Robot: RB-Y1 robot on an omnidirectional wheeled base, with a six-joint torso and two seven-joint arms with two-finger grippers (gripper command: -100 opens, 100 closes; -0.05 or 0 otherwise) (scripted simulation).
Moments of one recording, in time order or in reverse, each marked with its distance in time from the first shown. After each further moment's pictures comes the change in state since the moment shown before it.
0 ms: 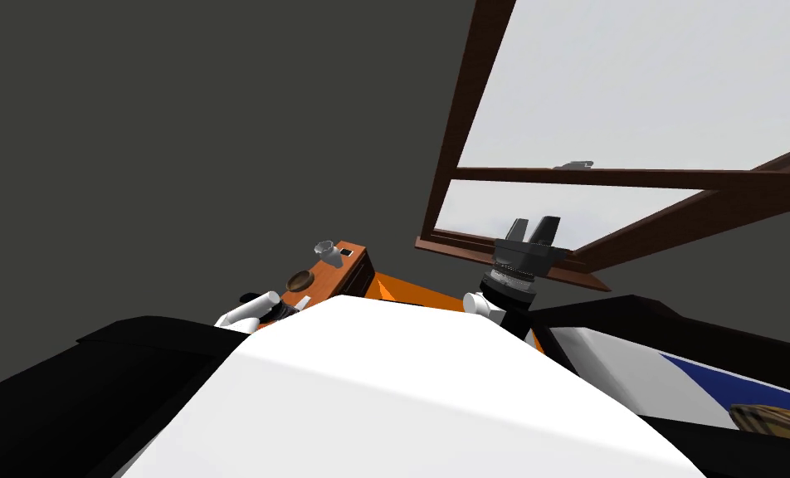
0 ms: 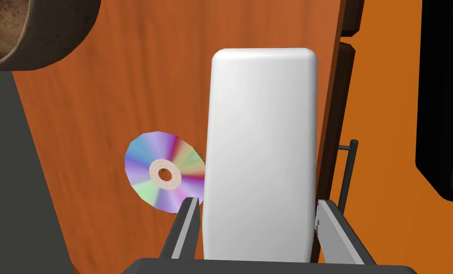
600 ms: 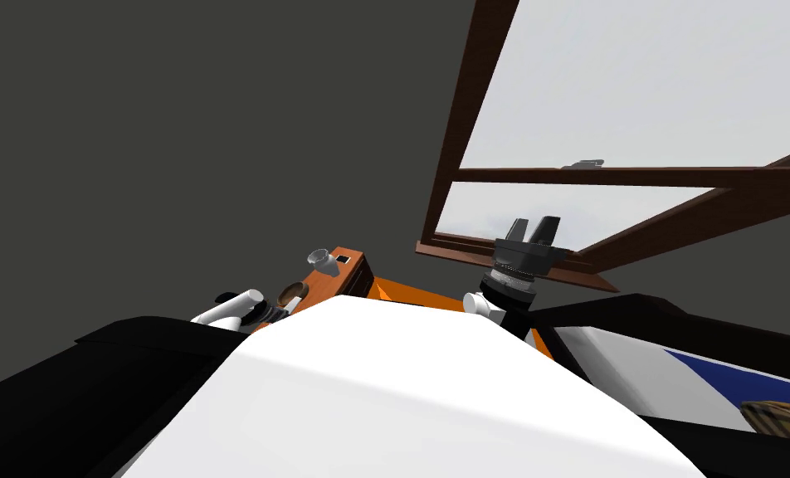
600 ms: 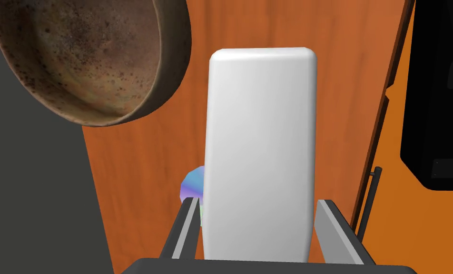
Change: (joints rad) left arm -0.008 0.103 0.057 0.069 0.070 0.102 -0.024; right arm 0.000 0.000 0.000 0.000 0.000 0.000 0.000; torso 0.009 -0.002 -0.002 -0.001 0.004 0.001
